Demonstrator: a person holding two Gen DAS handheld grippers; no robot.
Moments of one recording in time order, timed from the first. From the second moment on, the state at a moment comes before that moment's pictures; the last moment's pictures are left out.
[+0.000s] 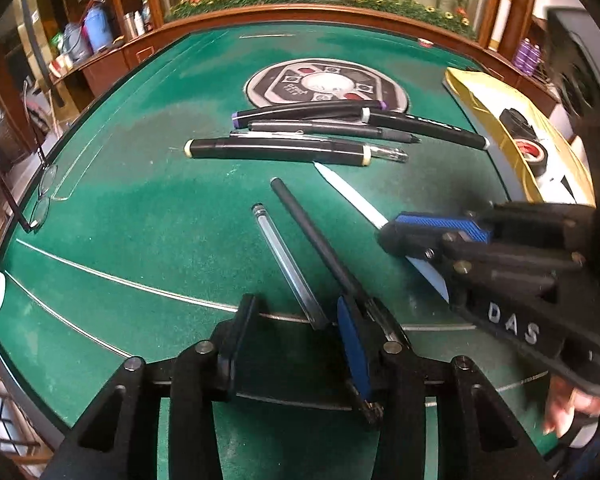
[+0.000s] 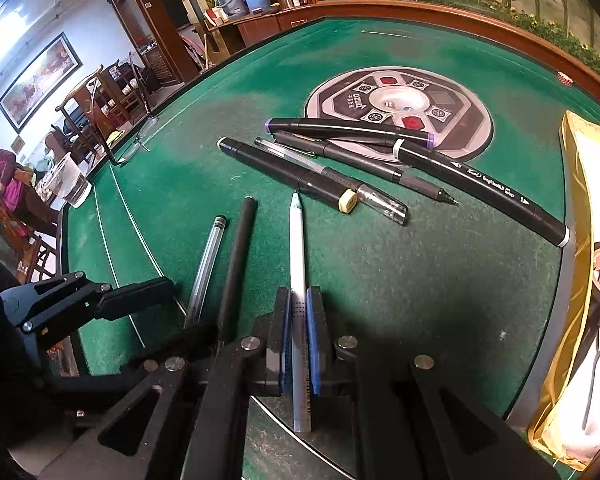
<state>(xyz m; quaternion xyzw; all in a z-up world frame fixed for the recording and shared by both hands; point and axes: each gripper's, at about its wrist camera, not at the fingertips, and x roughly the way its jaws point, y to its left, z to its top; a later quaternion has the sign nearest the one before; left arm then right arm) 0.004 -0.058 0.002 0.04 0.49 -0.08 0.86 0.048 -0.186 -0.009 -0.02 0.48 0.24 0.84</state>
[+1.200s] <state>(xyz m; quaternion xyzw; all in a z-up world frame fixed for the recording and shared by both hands) -0.004 -0.026 0.032 -0.04 0.44 -0.10 0.89 0.040 -0.173 -0.011 -0.05 0.46 0.23 0.86</state>
